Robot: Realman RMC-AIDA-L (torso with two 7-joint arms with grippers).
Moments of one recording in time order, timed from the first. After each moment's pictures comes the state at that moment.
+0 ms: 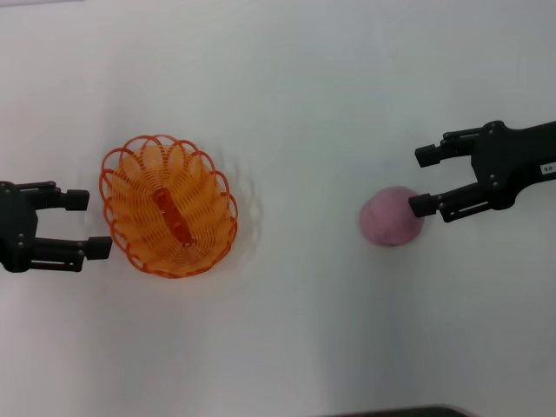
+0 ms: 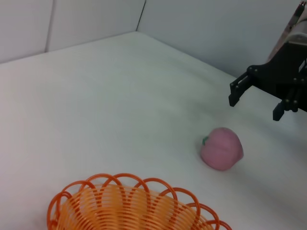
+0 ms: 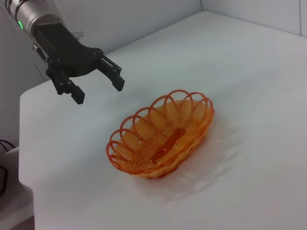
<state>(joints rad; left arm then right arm) -0.45 -2.04 0.56 0.92 2.31 1.86 -1.55 0.51 2.01 -0.69 -0.86 -2.25 -1.78 1.56</state>
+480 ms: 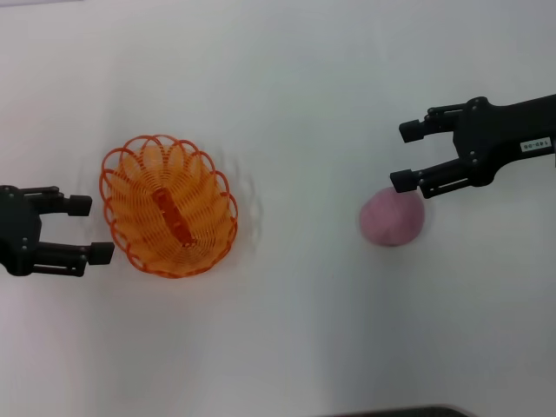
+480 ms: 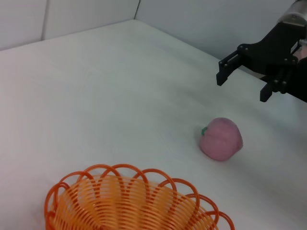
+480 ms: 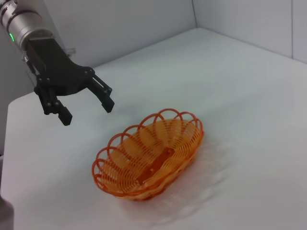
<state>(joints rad) -0.46 -2.04 0.57 0.92 2.33 1.86 -1.55 0.55 2.03 -0.68 -0.86 -2.23 -1.74 1.54</state>
